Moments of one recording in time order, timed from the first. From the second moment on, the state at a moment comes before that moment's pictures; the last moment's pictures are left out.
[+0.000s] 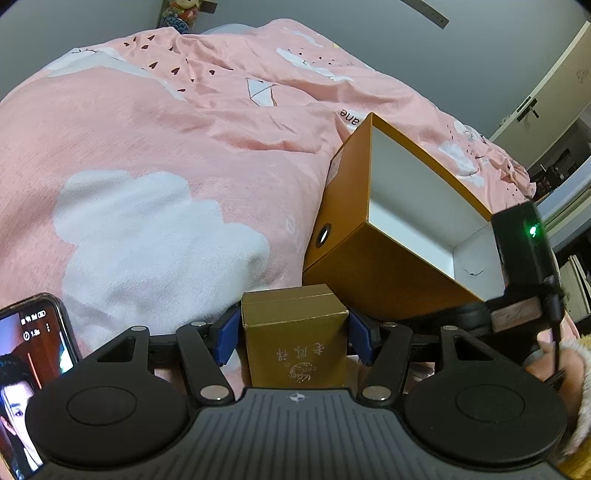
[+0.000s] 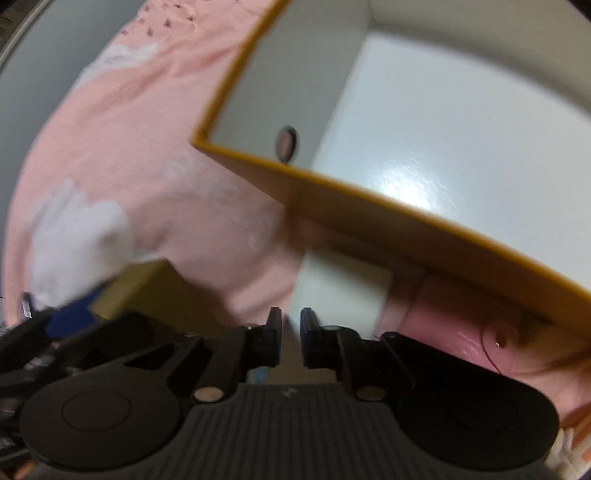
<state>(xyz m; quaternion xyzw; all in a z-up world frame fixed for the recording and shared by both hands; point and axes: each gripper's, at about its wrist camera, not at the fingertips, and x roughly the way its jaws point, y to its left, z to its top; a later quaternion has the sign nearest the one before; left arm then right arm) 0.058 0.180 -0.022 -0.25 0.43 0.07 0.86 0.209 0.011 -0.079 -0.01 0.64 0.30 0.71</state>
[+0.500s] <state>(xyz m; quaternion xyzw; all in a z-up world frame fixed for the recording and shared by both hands) 0.053 0.187 -0.024 -0.27 0.43 0.08 0.86 0.203 0.026 -0.091 -0.08 0.63 0.28 0.72</state>
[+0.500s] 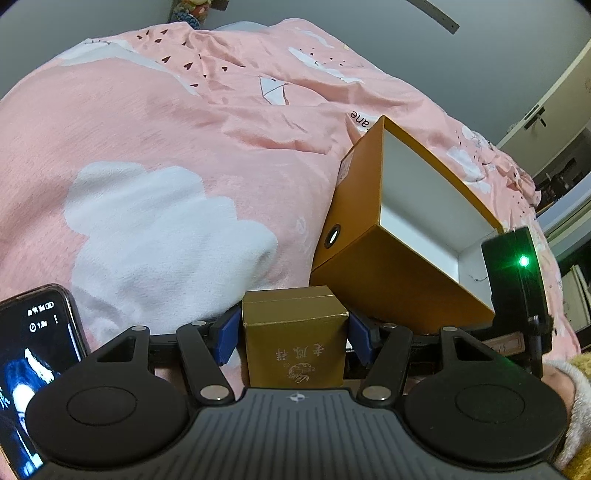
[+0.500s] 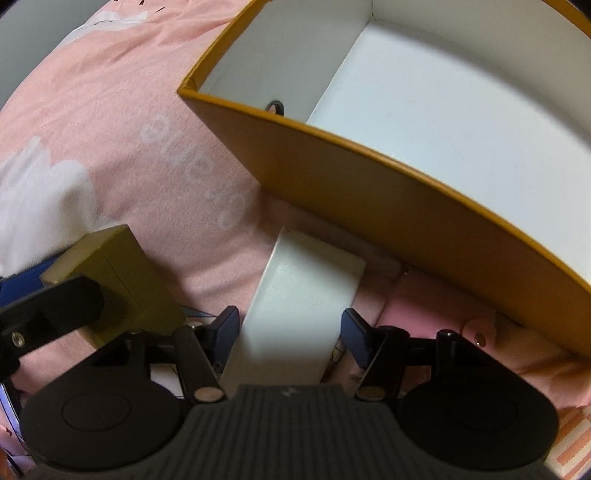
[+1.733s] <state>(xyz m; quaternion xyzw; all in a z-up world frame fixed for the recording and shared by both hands) 0.063 0.175 -0.029 -0.24 0.46 0.09 0.85 0.180 0.020 -0.102 -0.07 0.66 0.32 0.68</state>
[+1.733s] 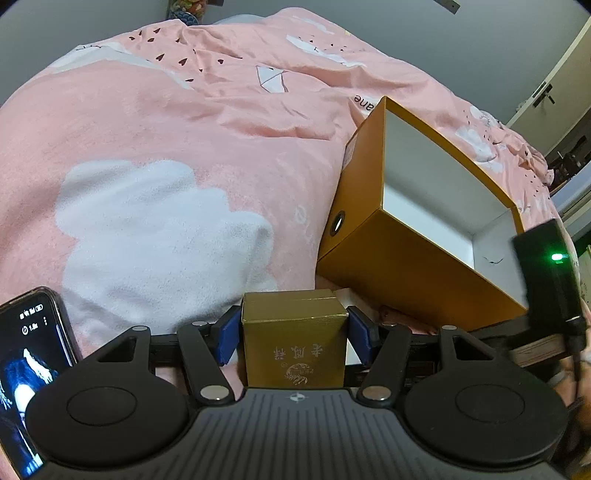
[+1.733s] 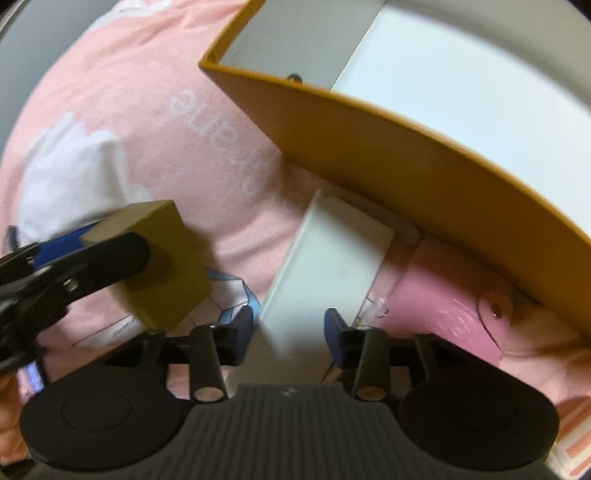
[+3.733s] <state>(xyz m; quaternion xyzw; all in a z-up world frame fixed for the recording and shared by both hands) 0.047 0.152 0.016 -0.19 0.42 0.06 0.89 0.140 -0.022 -0.060 0.09 0.58 0.37 0.72</state>
